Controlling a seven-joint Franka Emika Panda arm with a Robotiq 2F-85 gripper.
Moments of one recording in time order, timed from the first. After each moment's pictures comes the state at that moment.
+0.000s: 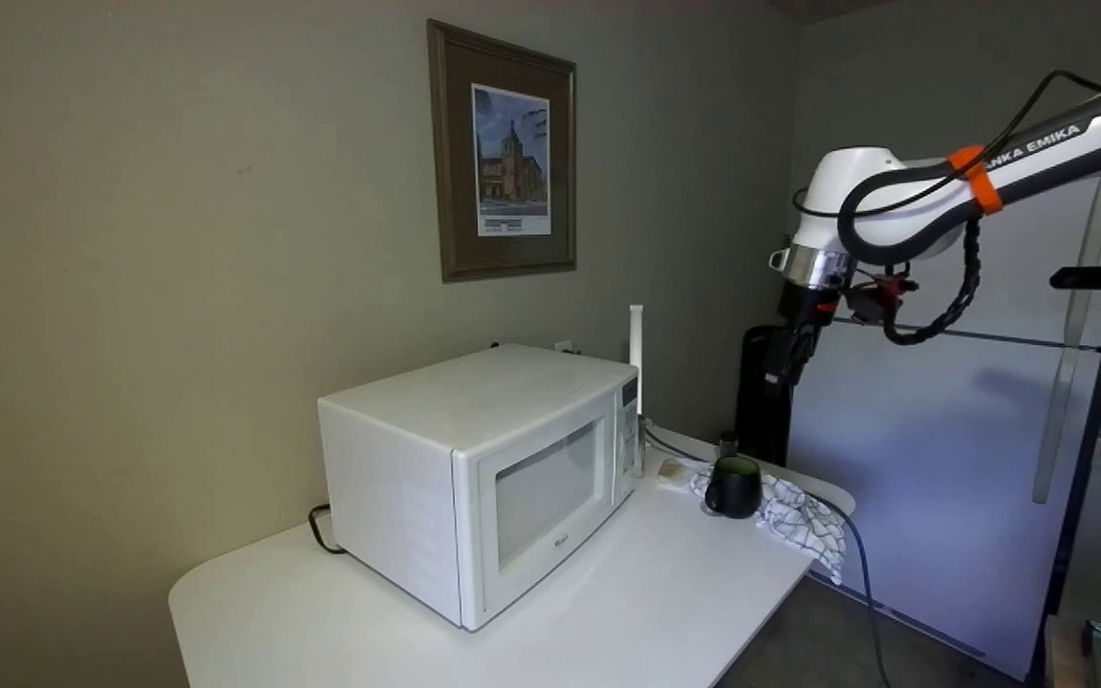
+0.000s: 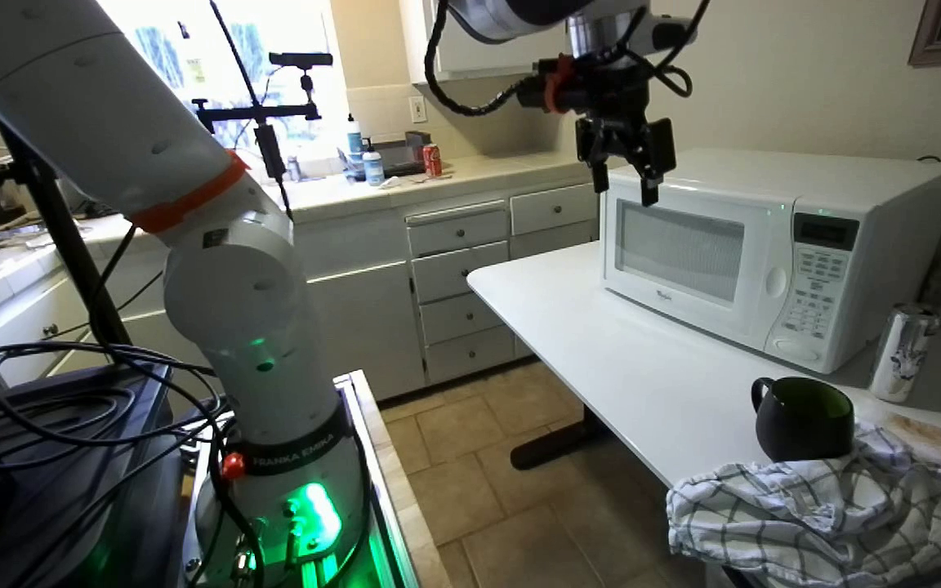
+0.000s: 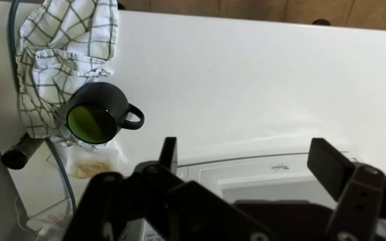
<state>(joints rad) -0.02 -0.43 -0.05 -2.43 -0.01 2.22 -0.09</state>
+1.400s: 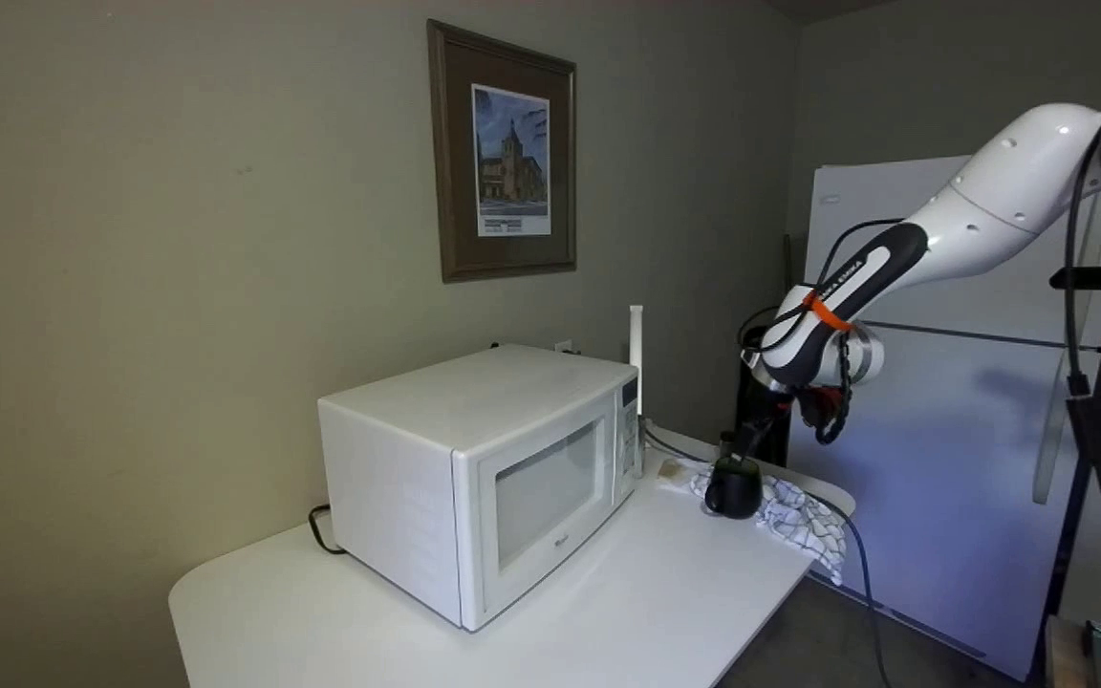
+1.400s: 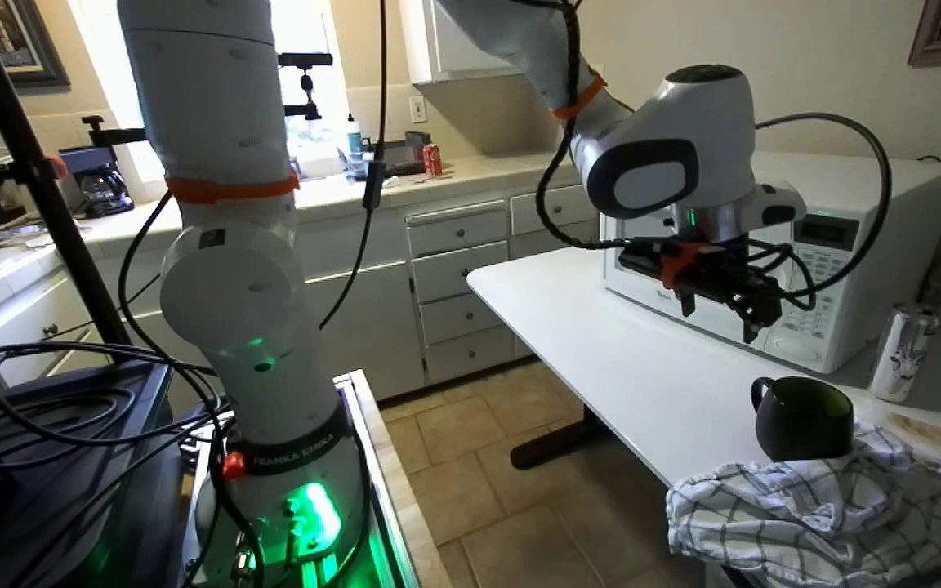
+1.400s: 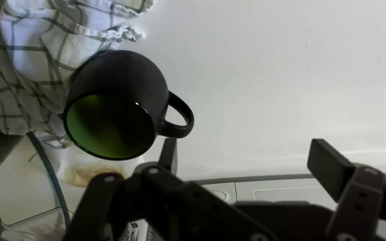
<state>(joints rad) -0.05 0.12 -0.18 -2.37 0.32 2.78 -0.62</state>
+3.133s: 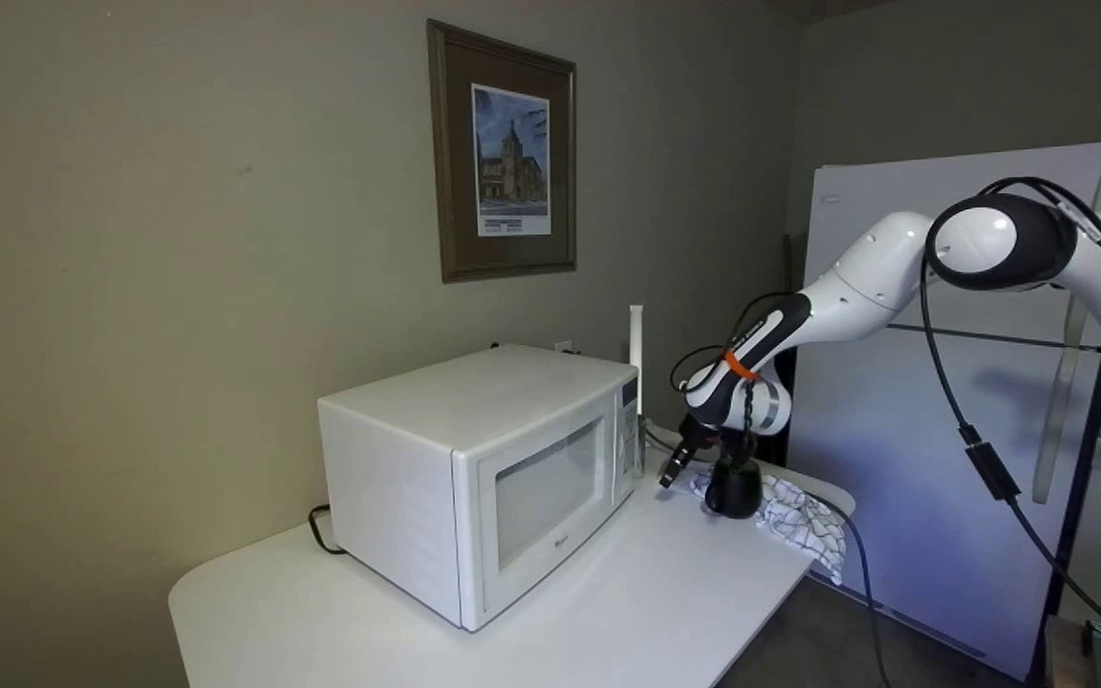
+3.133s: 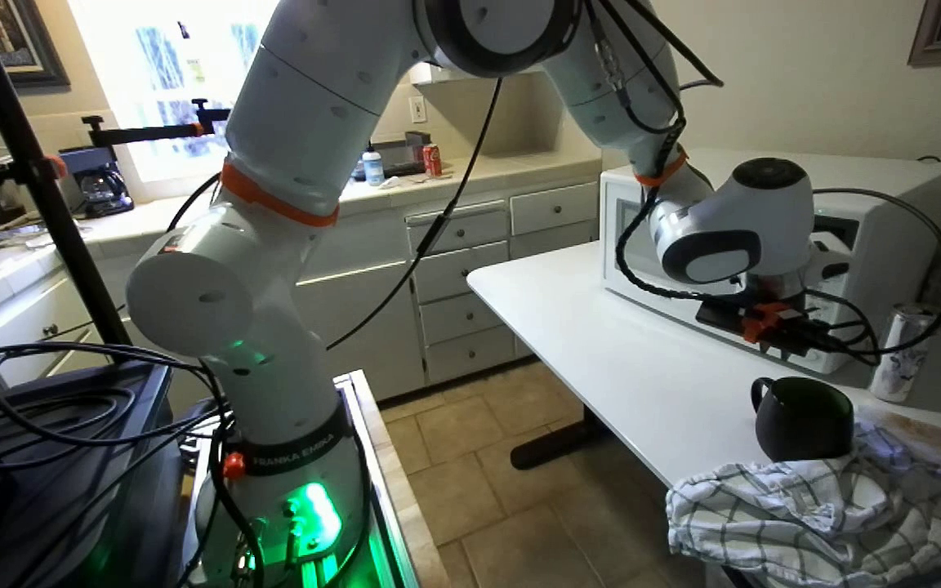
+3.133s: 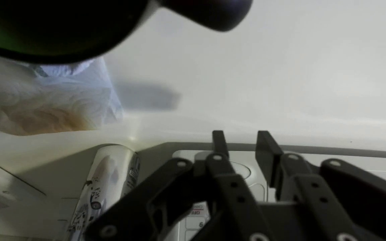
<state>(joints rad) -0.33 0.63 0.16 -1.91 0.40 2.96 -0.84</state>
